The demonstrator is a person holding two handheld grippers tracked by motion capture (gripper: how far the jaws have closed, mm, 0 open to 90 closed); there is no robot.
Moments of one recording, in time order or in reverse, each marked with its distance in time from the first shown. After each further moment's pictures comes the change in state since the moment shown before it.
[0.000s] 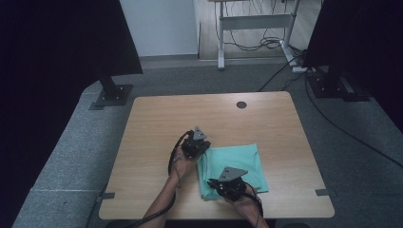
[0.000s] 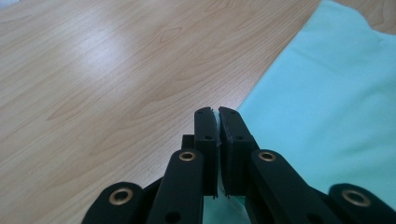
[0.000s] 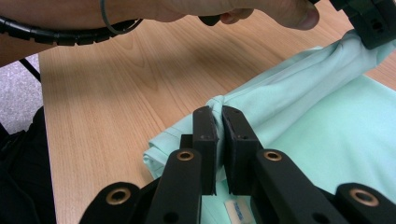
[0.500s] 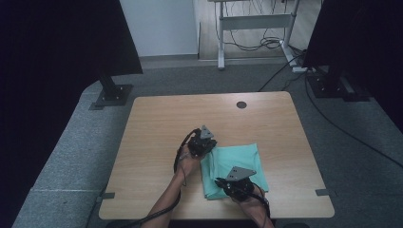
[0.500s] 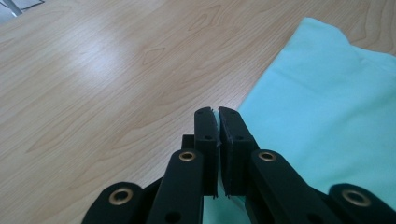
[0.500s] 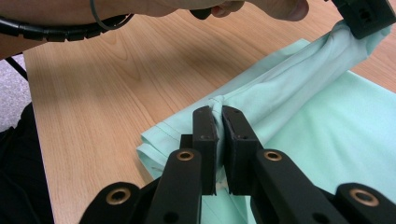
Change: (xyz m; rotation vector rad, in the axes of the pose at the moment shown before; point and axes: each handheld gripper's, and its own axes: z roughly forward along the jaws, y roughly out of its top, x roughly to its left) left arm -0.014 0.018 0.010 -0.006 -0.014 0.036; right arm -0.007 -0.006 -0.020 0.009 -0.052 0.030
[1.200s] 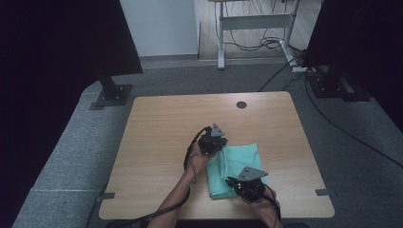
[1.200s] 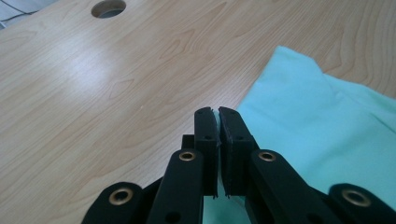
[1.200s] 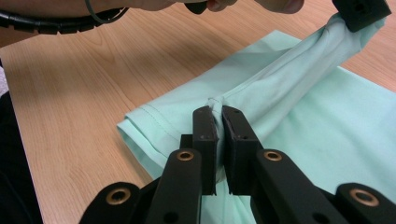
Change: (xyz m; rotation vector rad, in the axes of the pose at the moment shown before) left arm -0.017 0.024 0.021 -0.031 -0.049 0.015; right arm -0.014 -0.014 -0.025 0.014 -0.067 0.020
